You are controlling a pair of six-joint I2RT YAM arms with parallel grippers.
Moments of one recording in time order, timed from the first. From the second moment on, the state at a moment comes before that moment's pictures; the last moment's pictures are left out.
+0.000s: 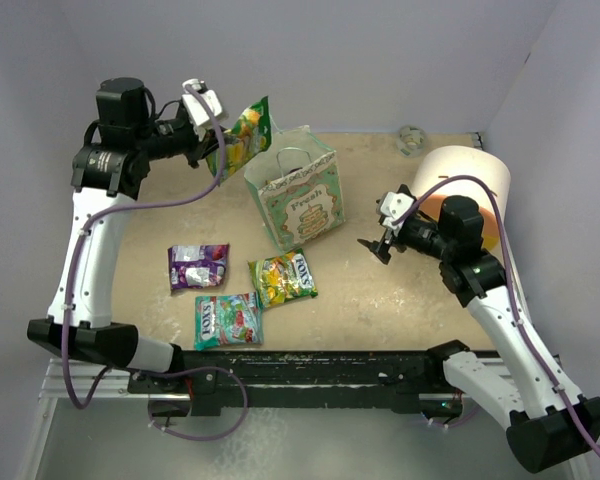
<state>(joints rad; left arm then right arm) -0.16 1.44 1.85 -0.76 0.77 0.65 0.30 0.87 0.86 -0.29 -0.59 -0.59</state>
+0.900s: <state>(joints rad) -0.36 1.78 2.06 -0.88 0.65 0.92 0.29 0.88 0.84 -0.27 -0.61 -0.58</state>
